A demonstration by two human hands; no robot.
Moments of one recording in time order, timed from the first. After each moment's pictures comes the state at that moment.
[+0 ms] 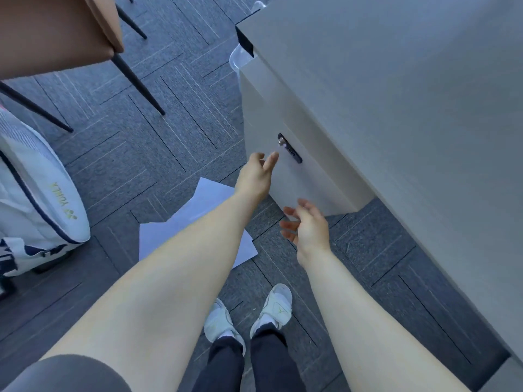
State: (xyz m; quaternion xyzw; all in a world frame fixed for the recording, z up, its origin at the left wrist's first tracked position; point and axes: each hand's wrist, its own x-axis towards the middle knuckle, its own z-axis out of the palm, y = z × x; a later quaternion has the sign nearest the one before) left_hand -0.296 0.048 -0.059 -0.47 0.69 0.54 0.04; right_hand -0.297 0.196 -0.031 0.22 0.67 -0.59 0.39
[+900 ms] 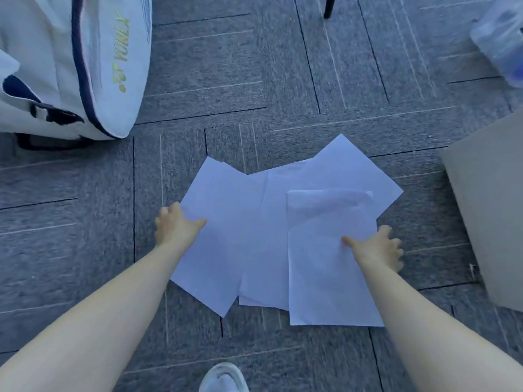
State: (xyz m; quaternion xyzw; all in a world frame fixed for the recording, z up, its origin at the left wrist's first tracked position) left_hand 0.164 -0.089 -0.577 -0.79 0.53 0.29 0.10; right_hand -0.174 0.055 -0.585 -0.13 0.94 0.01 0.32
